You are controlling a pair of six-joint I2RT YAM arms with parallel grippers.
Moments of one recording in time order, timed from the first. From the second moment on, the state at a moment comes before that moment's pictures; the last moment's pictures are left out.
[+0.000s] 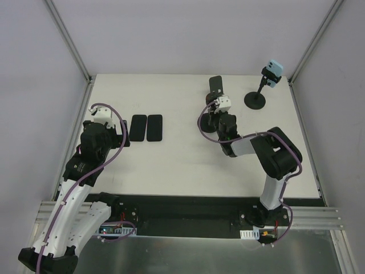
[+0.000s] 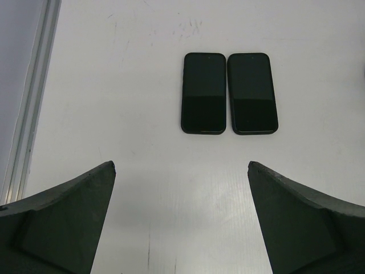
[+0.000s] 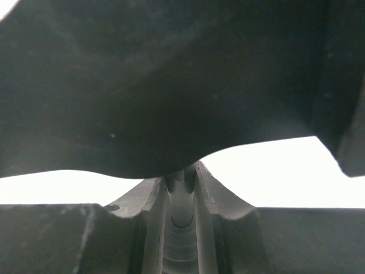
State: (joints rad) left arm -0.25 0.66 0.82 -0.59 -0.24 -0.13; right arm 0.55 1.85 0.75 1.01 0.27 0.09
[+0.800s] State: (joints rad) left arm -0.25 0.66 0.82 -0.59 -0.24 -0.13; right arm 0.41 1.83 0.84 0.80 0.17 0.13
